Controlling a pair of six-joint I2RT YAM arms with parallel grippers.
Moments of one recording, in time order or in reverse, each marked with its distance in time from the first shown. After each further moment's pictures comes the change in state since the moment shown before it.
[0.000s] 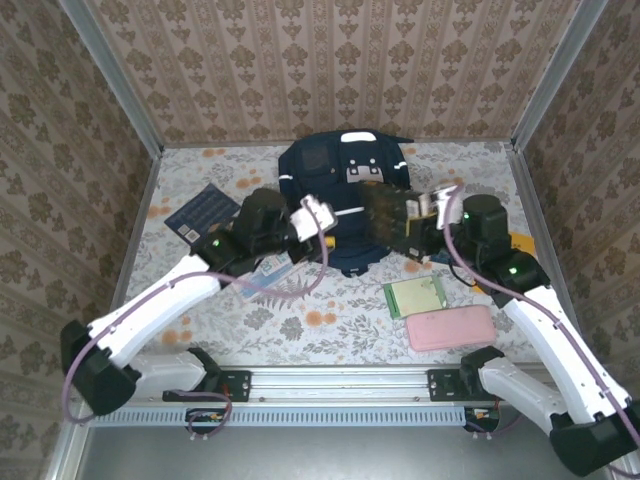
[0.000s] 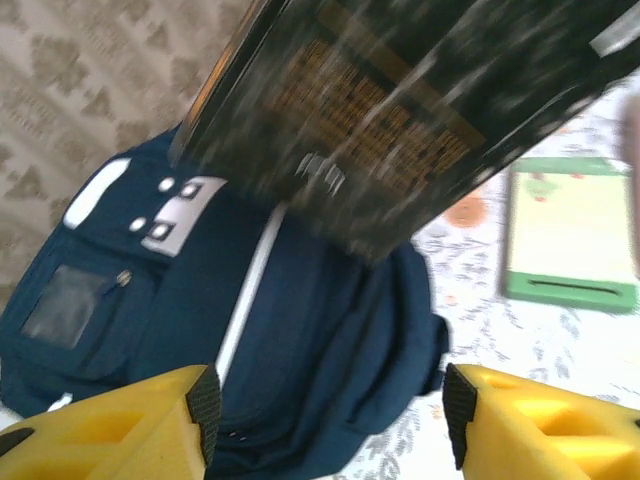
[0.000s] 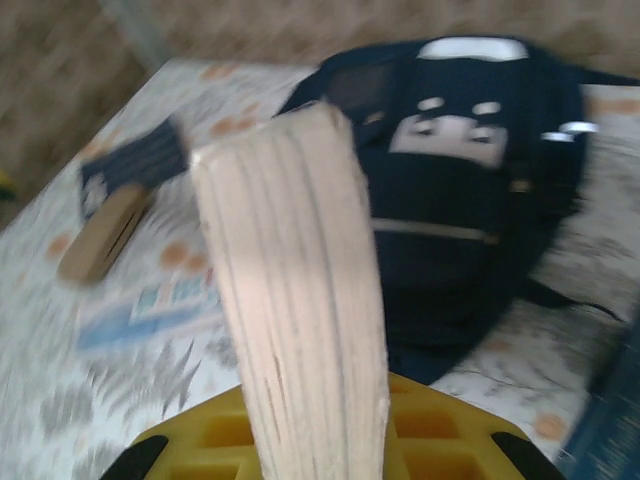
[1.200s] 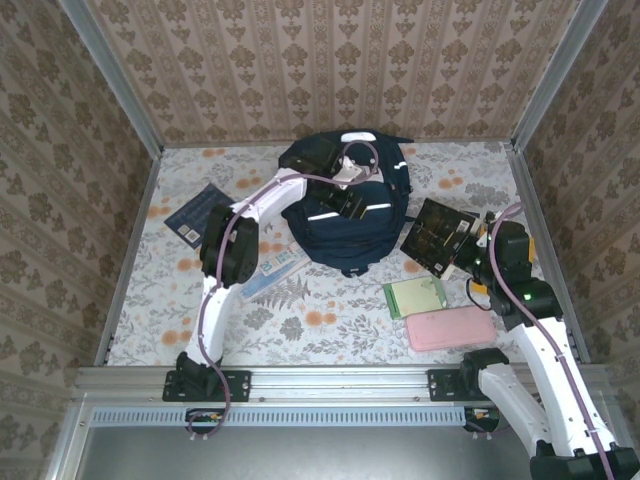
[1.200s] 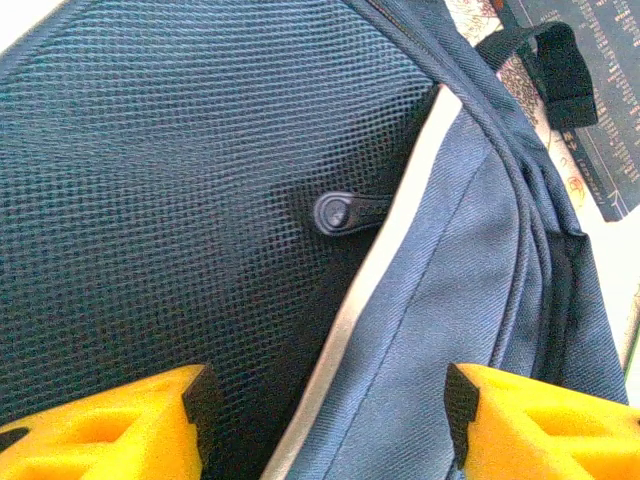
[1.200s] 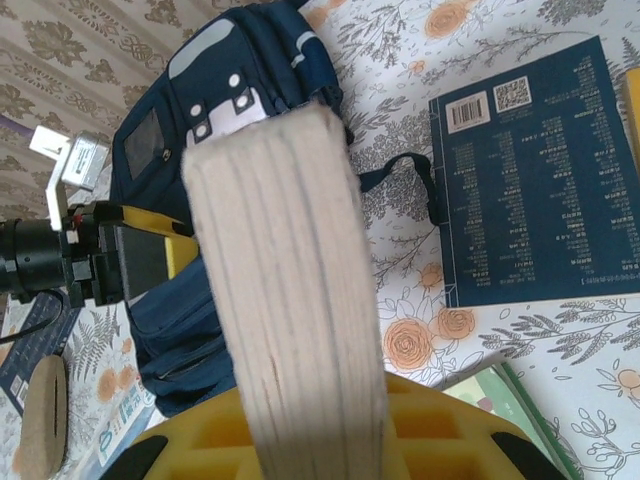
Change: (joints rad) left arm 0.189 1.057 0.878 -0.343 0.348 -0.312; right arm -0.192 -0.173 -0.169 -0.132 0.109 0.431
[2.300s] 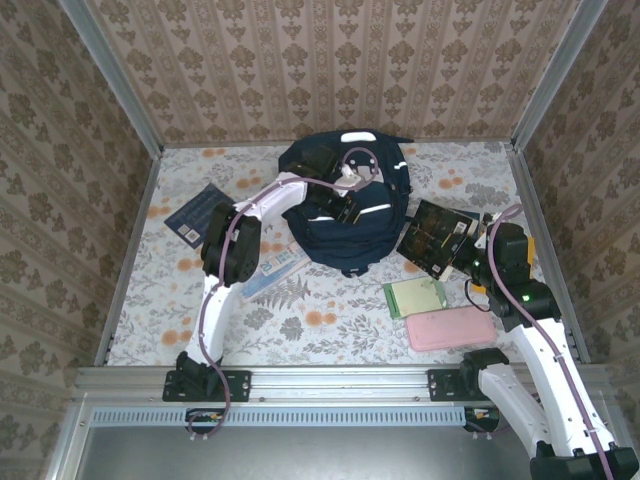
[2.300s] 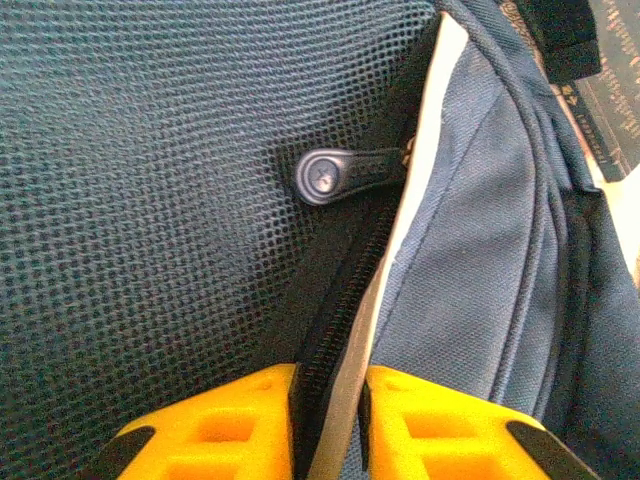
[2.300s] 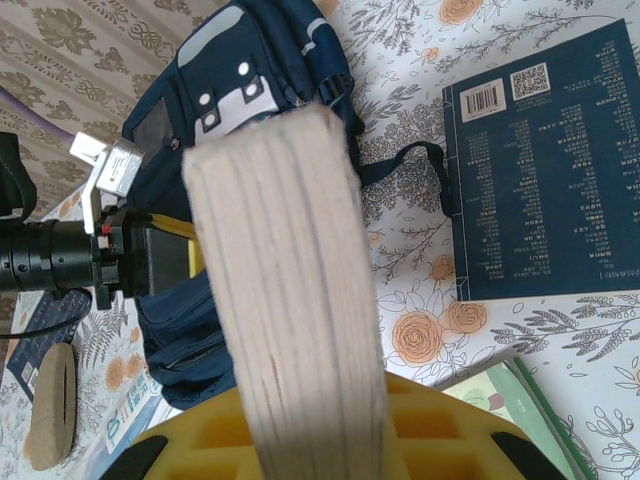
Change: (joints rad) left arm 0.009 0.020 -0.043 0.017 0.051 0.050; right arm 0.000 -0.006 -0.022 0.021 -0.026 0.000
